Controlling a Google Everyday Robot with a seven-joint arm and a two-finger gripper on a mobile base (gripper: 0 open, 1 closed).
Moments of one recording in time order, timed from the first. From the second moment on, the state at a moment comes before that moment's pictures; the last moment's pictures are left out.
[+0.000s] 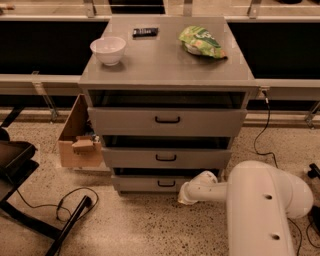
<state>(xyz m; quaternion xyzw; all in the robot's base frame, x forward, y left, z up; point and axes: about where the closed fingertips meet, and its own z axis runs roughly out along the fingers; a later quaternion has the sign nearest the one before) 0.646 -0.114 0.221 -0.67 0.71 -0.01 0.20</state>
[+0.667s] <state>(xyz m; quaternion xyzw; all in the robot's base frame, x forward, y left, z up) 0.584 -0.159 0.357 -0.67 0.72 -0.08 0.19</state>
